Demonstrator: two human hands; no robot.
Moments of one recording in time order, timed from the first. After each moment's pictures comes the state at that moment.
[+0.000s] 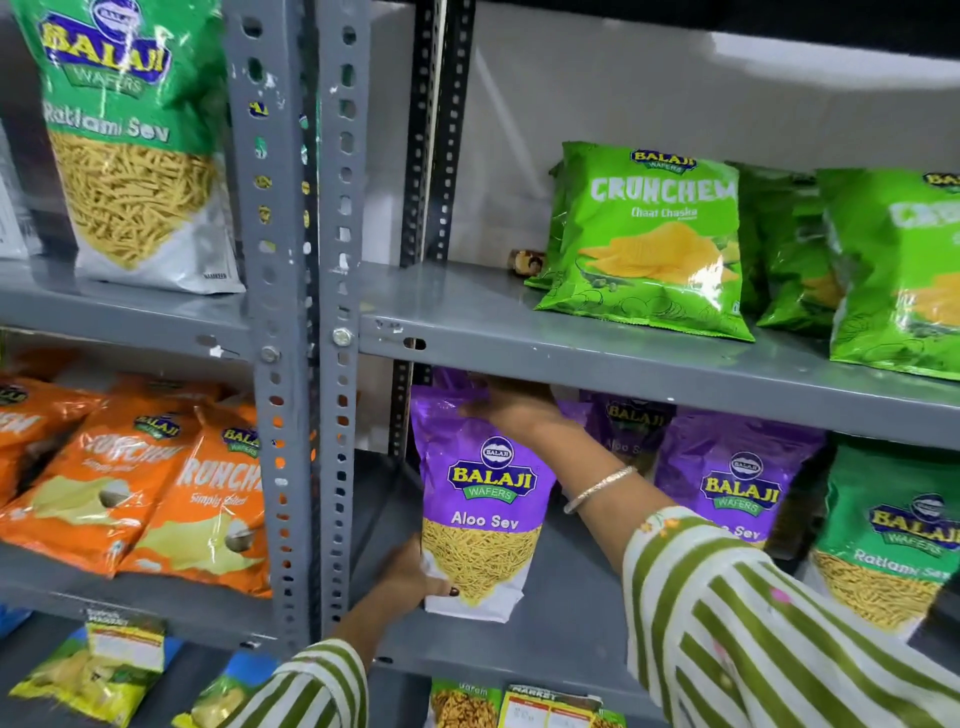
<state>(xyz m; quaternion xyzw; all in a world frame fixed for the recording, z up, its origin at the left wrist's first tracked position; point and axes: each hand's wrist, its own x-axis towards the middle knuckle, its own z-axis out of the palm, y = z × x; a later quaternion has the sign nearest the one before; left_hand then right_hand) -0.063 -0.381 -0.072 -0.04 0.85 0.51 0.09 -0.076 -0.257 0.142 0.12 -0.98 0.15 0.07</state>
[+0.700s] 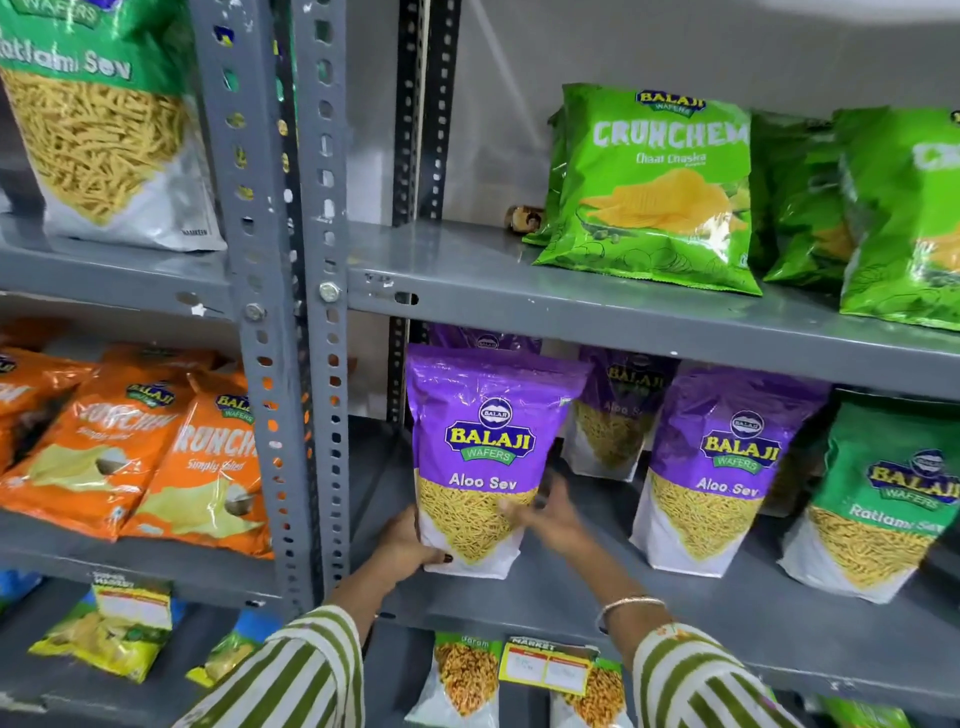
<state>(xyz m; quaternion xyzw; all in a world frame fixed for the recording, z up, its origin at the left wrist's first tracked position) -0.061 -0.385 -0.084 -0.05 0.83 0.55 0.08 -0.047 -0.192 -0.035 -0.05 -0.80 0.60 0.02</state>
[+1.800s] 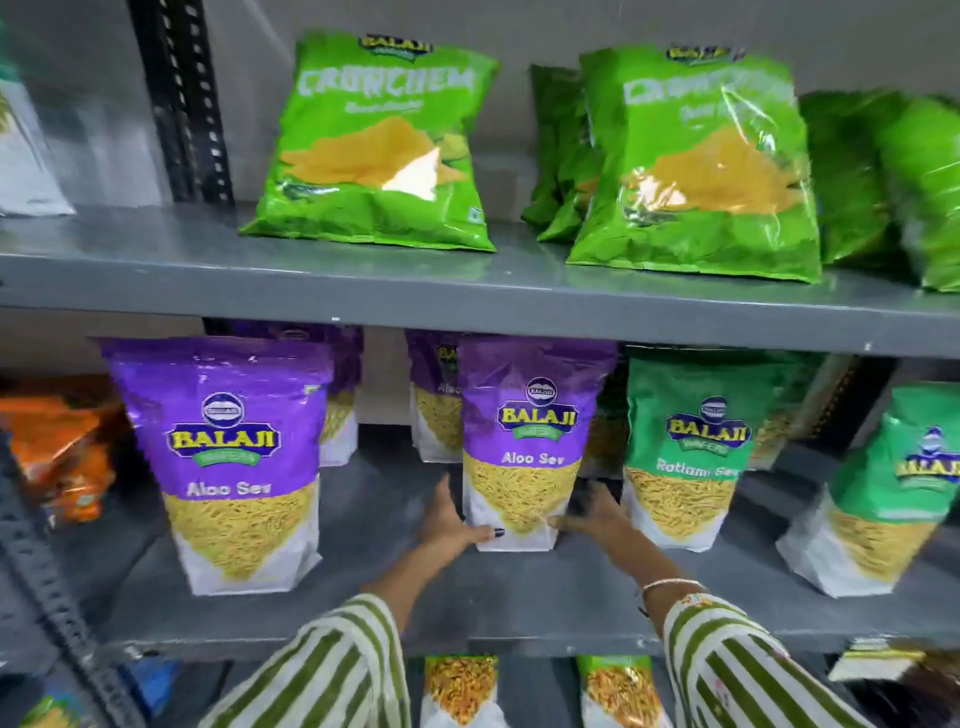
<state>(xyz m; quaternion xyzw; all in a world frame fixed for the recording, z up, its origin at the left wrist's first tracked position) -0.056 -0.107 -0.069 0.04 0.82 0.57 0.07 -0.050 0.112 -0.090 -0.21 -0.83 0.52 0.01</state>
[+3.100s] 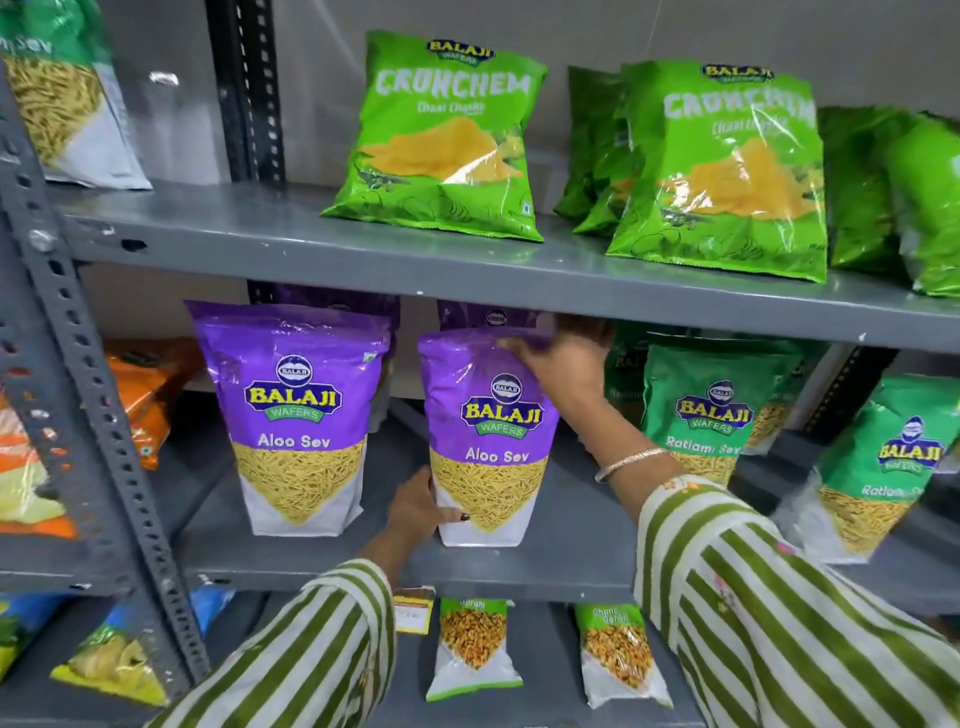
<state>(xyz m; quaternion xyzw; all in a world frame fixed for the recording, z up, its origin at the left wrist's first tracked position) -0.036 -0.187 -0.075 0.03 0.85 0.52 0.07 -0.021 -0.026 0.113 -0.08 -0.93 0.20 0.29</state>
